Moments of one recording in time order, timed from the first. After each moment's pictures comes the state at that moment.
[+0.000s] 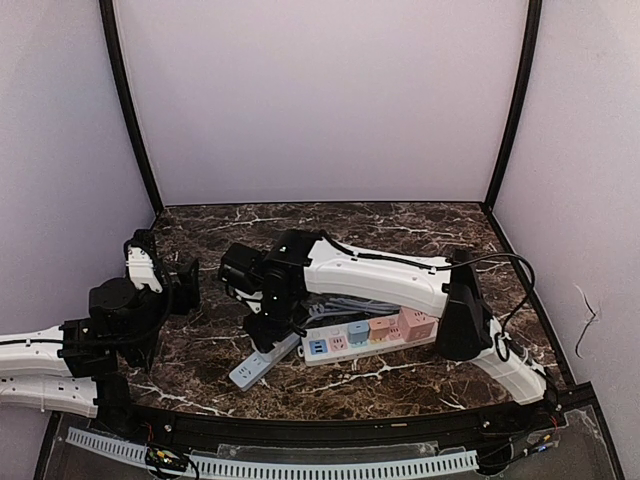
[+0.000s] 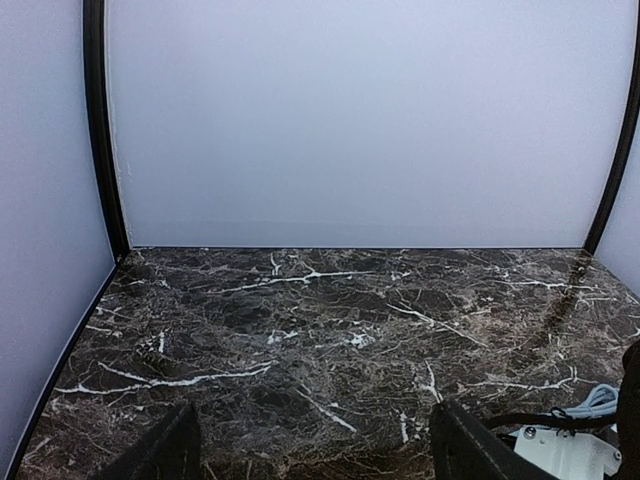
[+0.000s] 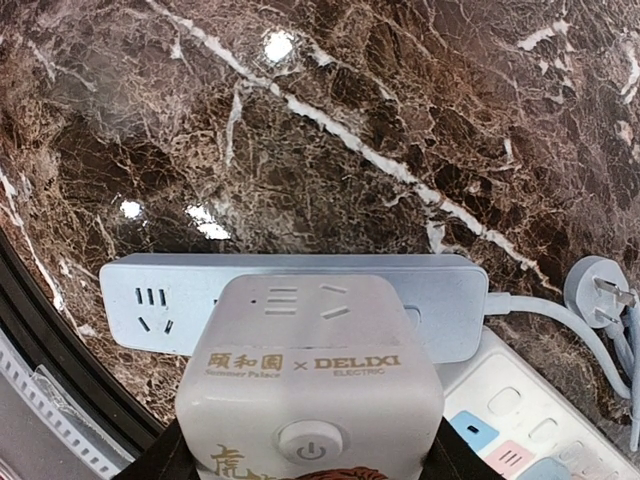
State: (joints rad) left arm -1.09 0.64 0.39 0.11 -1.01 -0.21; right arm 1.24 2.49 2.43 -1.28 0.01 0.40
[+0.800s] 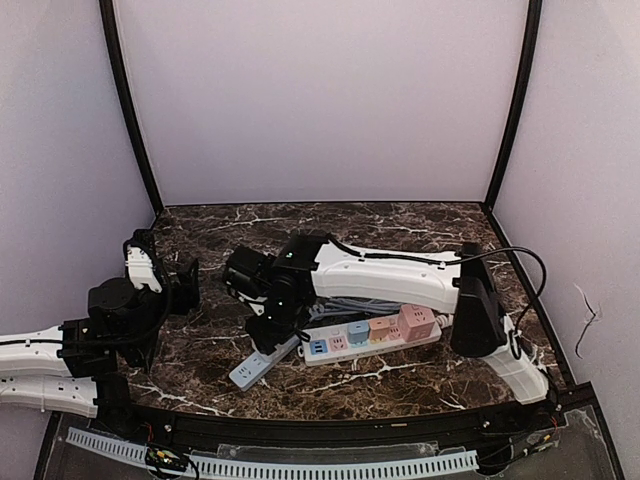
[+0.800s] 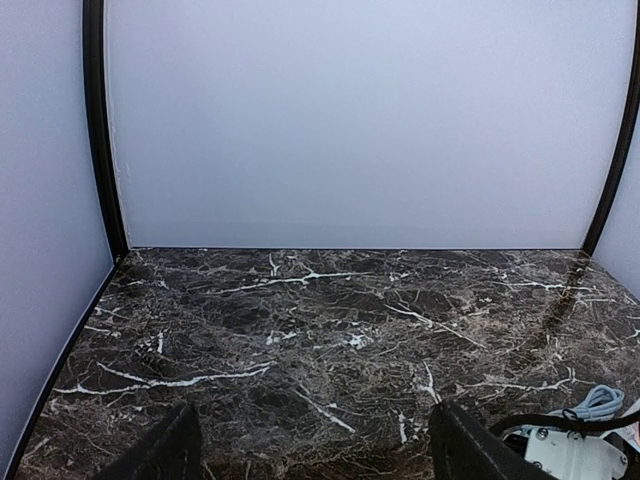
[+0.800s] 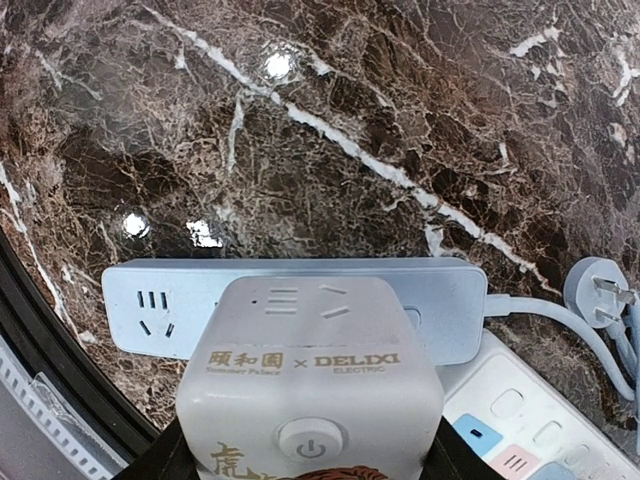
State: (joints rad) left arm -1.09 0.63 0.39 0.11 -1.01 -0.21; right arm 1.25 2.42 2.28 -1.17 0.02 0.42
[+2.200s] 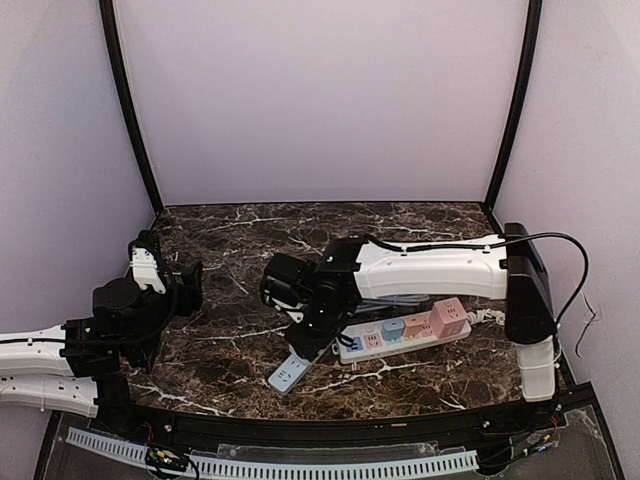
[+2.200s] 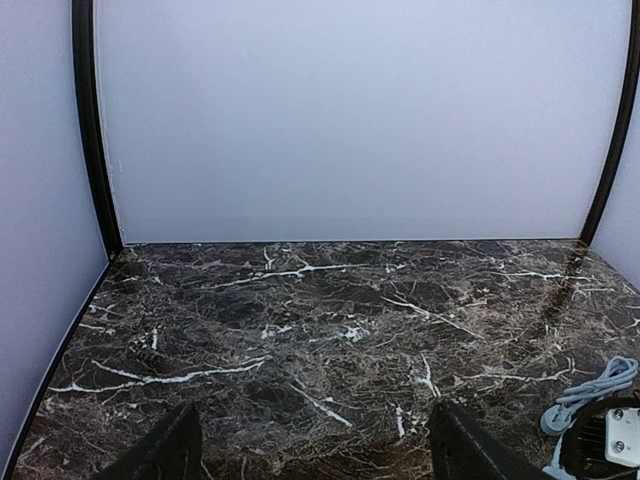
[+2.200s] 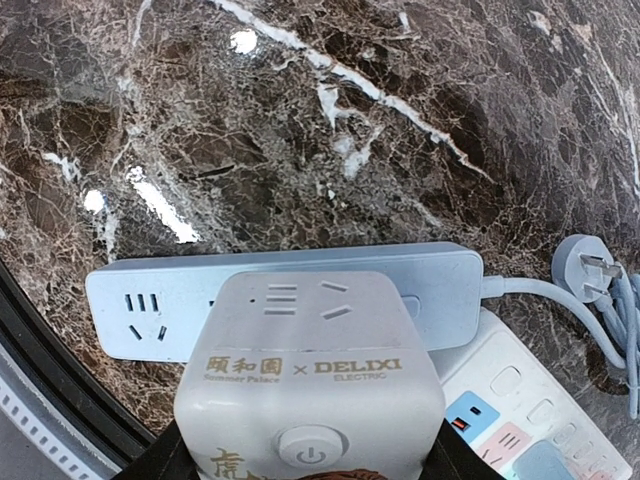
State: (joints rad) left arm -1.08 0.66 0.39 0.11 -0.99 -0.22; right arm 1.23 2.09 1.78 -1.05 0.10 0.34
